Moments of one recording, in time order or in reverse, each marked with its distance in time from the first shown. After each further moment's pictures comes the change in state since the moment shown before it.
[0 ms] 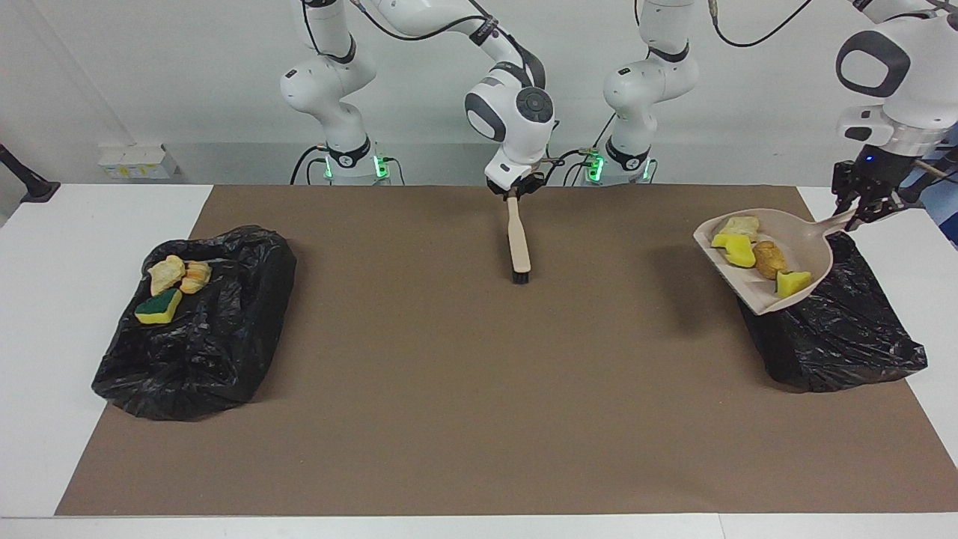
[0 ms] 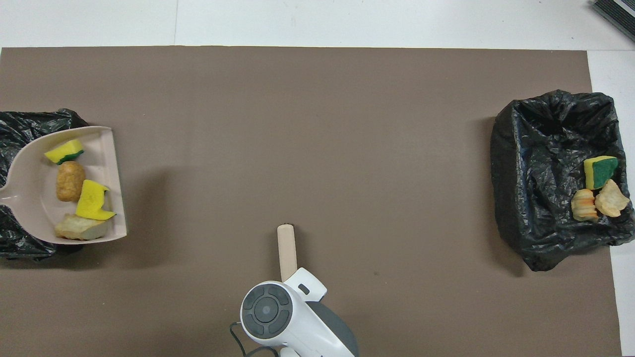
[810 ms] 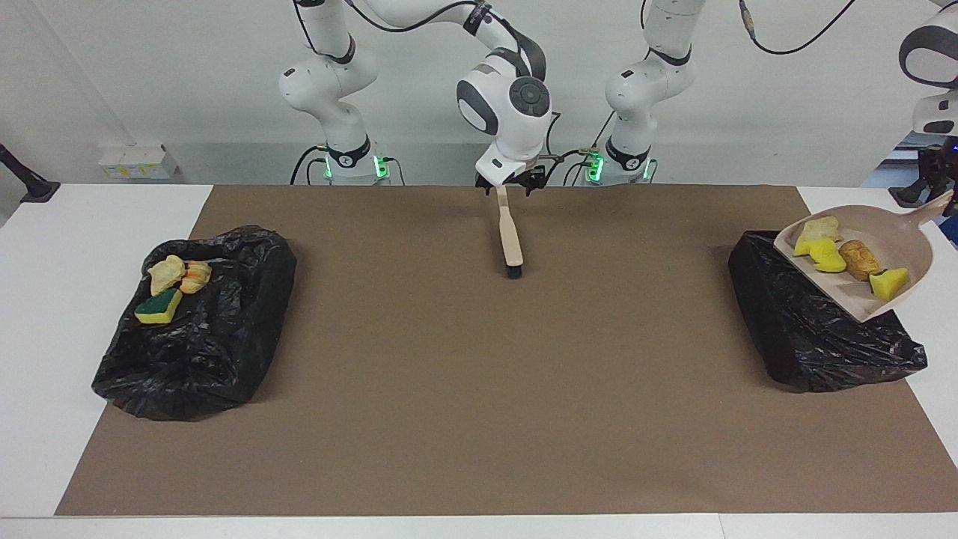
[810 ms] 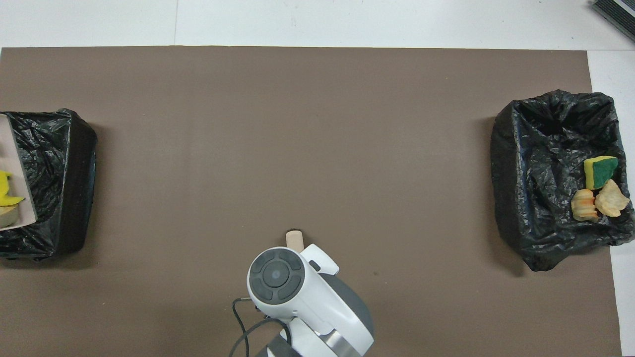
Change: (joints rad) left arm 0.088 0.154 -0.007 0.220 0.424 0.024 -0.128; right arm -0.246 -0.067 -0.009 0.263 -0.005 -0.363 -0.105
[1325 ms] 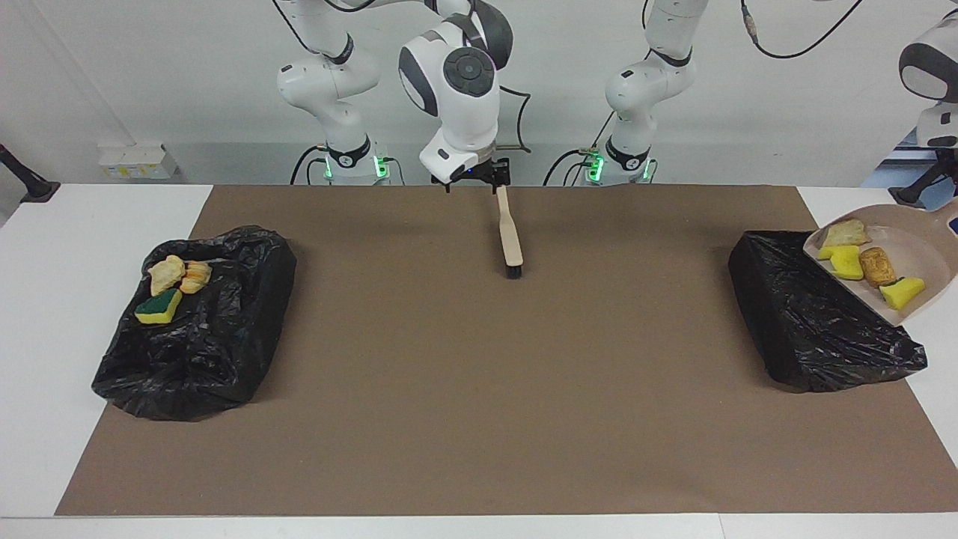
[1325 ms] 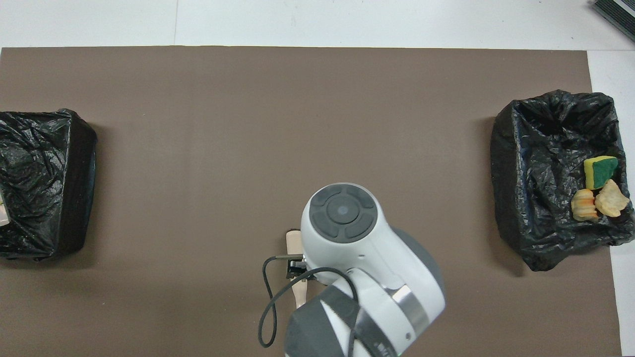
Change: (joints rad) left arm -0.045 0.011 -0.010 -0.003 0.256 -0.011 -0.054; right arm -0.229 -0.005 -0.007 0.088 -0.136 -0.094 -0.341
